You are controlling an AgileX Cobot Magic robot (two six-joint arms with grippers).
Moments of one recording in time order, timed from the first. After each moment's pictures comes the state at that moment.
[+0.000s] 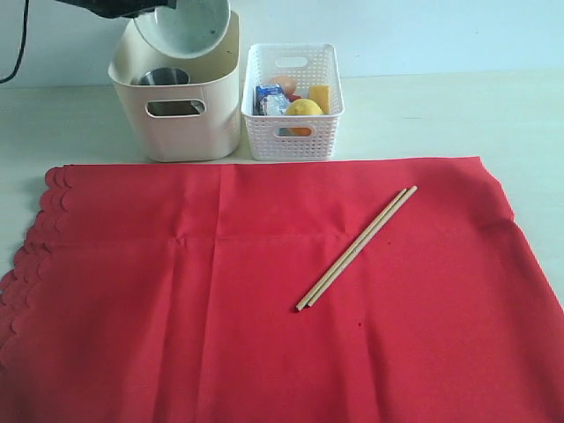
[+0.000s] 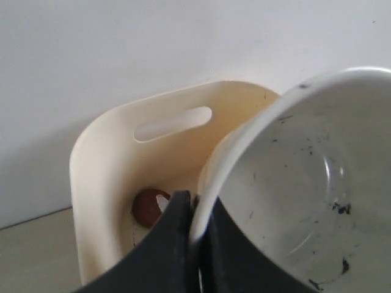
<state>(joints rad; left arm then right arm) -0.20 2.15 -1.79 -0.50 0.33 0.55 0.01 0.01 0.00 0.00 0.28 0.00</state>
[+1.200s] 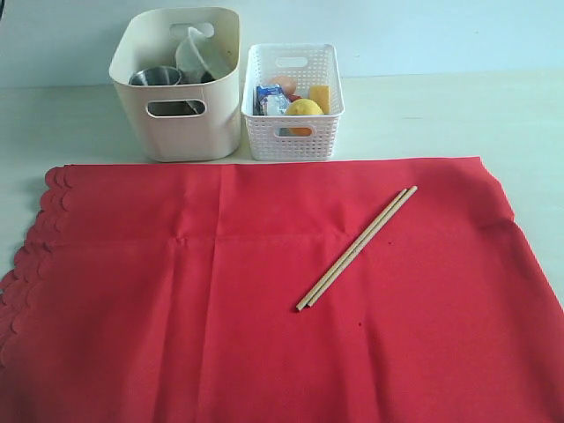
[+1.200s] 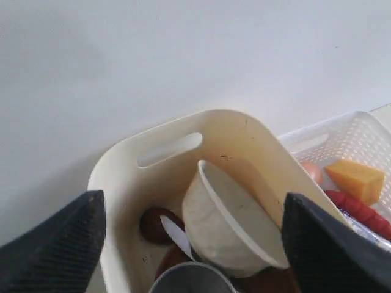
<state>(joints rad) -0.18 2.07 -1.85 -0.50 0.46 0.60 0.01 0.01 0.00 0.00 0.28 0.00</state>
